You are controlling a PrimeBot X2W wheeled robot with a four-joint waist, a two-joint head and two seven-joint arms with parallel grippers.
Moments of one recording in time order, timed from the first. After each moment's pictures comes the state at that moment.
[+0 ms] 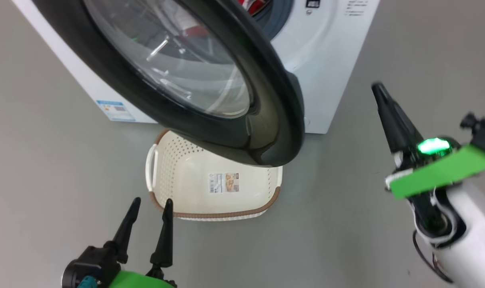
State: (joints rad) left arm -0.09 0.04 -0.13 0.17 -0.27 -0.05 -0.25; right arm -0.44 -0.35 0.37 0.13 1.09 0.12 -0.26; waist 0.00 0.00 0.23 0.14
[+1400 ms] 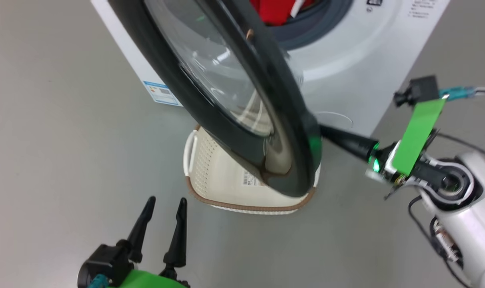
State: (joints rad) left arm -0.11 0.04 -0.20 0.16 -0.33 -0.02 -0.25; right arm -0.61 -0.35 0.39 0.24 1.72 0.12 0.61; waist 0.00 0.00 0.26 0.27
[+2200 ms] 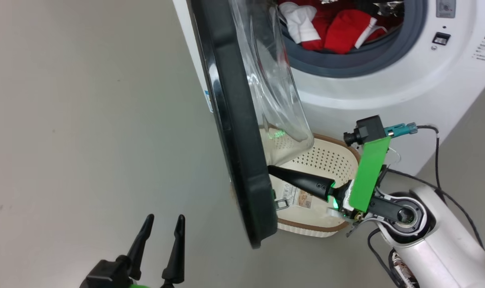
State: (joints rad) left arm -0.04 0.04 -0.20 0.16 -0.34 -0.01 -0.25; right arm -0.48 -0.17 0.37 0.23 1.62 0.12 0.70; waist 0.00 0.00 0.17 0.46
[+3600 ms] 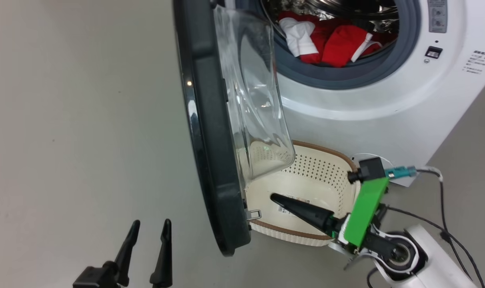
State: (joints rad) left arm -0.01 0.04 -0.14 0.16 -0.34 -0.01 -0.25; right arm -0.33 -0.15 0.37 0.25 1.54 0.12 0.59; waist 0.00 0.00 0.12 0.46
